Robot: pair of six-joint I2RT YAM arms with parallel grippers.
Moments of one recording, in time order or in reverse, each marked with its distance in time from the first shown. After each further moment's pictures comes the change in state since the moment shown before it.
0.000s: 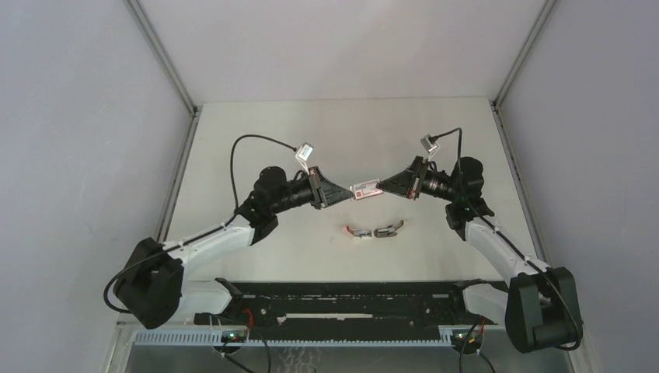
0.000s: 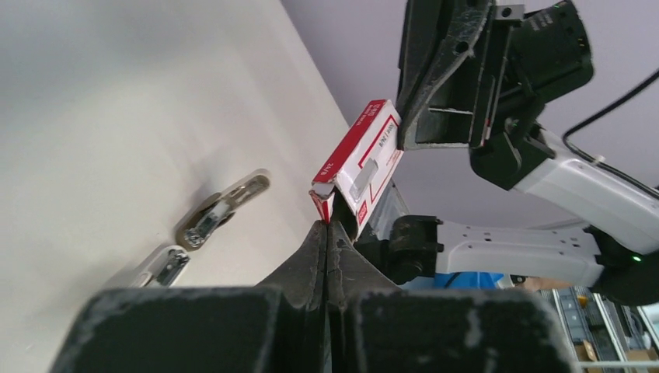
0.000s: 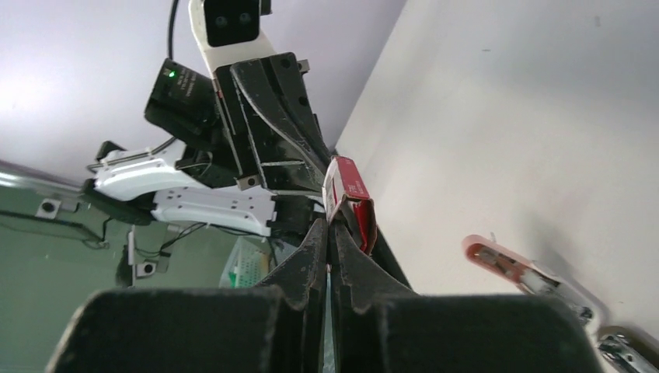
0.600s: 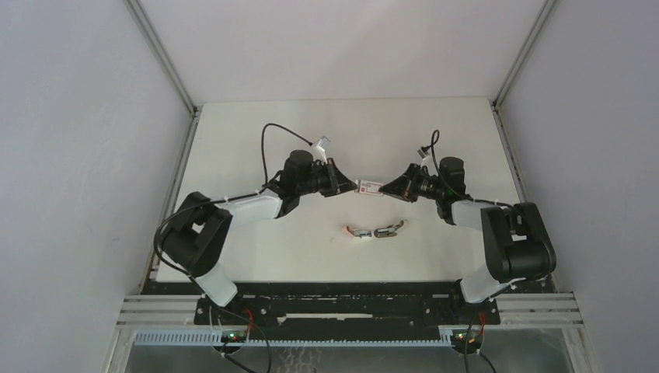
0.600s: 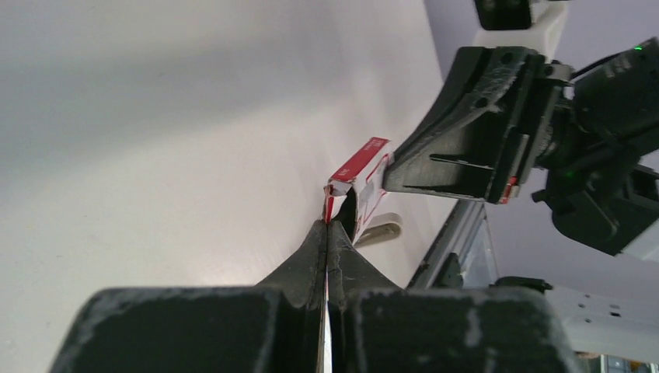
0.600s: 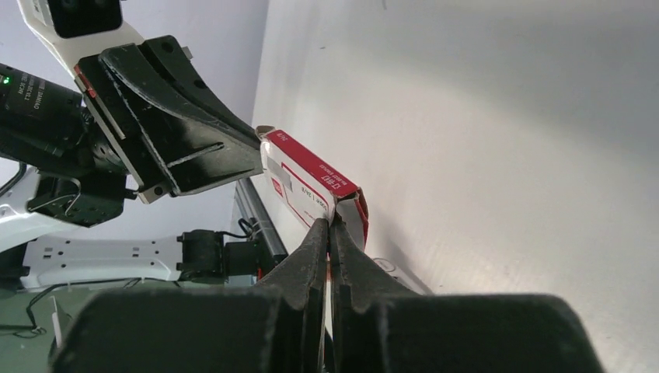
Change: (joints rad) left arm 0.050 0.391 0.214 -0.103 -0.089 0.089; right arm -0.064 0.417 0.000 0.040 0.098 -0.210
